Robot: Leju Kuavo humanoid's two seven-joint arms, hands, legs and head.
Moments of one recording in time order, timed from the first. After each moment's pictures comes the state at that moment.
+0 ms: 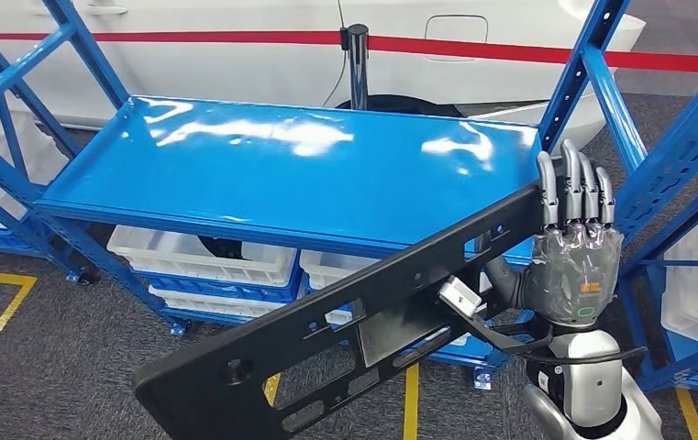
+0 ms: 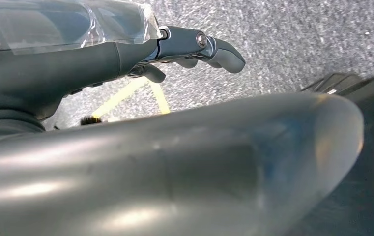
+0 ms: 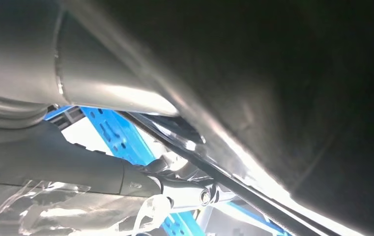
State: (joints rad) left arm -0.13 -0.05 -1.14 -0.22 0.68 -0.03 0.09; right arm -0.56 -0.42 0.63 -2.06 1.41 -0.21 0.56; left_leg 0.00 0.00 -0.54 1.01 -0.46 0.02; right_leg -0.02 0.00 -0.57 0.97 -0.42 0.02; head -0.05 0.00
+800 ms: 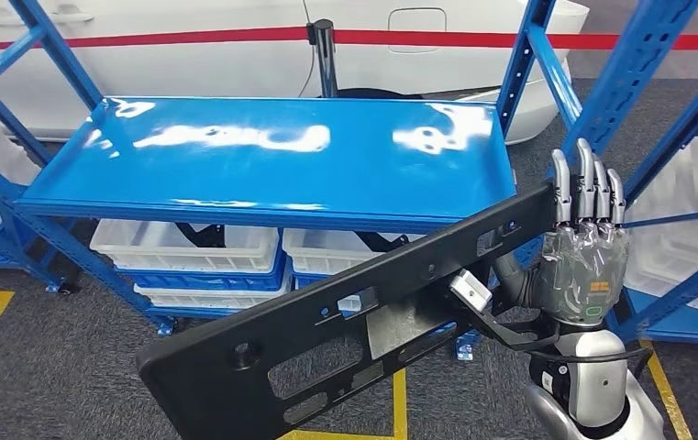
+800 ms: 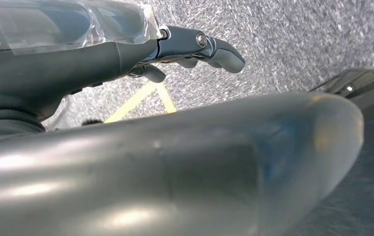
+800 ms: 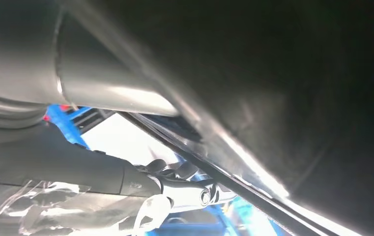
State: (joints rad) left arm -0.13 -0.05 -1.14 -0.22 0.68 -0.03 0.08; right arm -0.56 -0.42 0.62 -2.06 1.37 -0.22 0.58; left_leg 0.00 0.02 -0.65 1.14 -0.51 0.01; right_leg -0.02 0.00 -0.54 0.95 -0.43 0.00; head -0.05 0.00
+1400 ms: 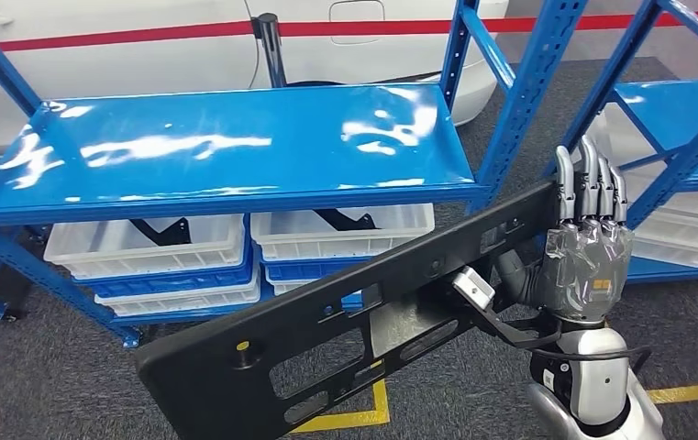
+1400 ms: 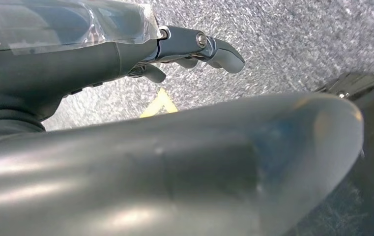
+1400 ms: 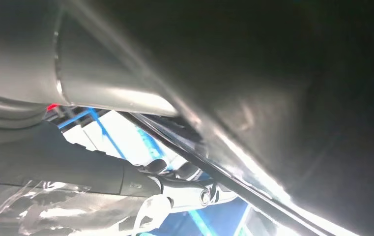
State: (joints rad) left arm -0.13 -0.06 -1.14 -0.22 0.68 -0.02 0.09; right arm -0.56 -0.42 0.61 -2.06 1.35 -0.22 0.59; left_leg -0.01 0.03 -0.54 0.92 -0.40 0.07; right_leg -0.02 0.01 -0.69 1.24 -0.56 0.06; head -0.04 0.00
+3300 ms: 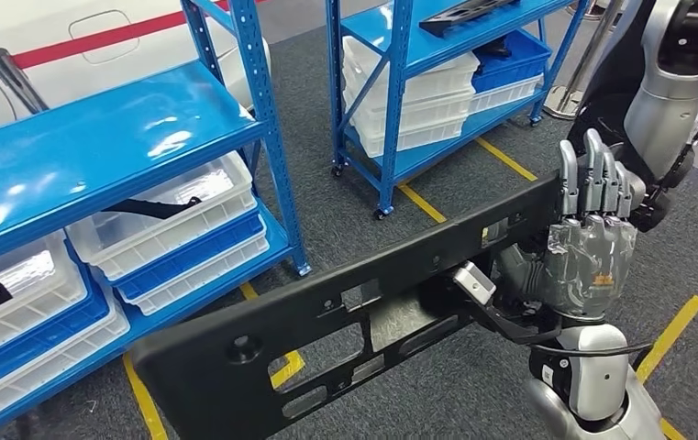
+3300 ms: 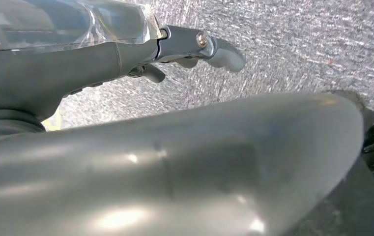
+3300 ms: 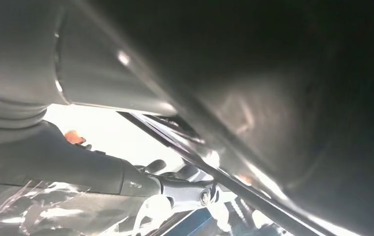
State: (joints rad) left arm -0.14 -0.06 -1.14 -0.22 0.68 -0.03 0.08; right arm -0.57 -0.42 0.61 -2.06 1.35 -0.22 0.59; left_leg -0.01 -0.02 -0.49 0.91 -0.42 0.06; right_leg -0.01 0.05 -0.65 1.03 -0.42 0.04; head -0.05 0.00
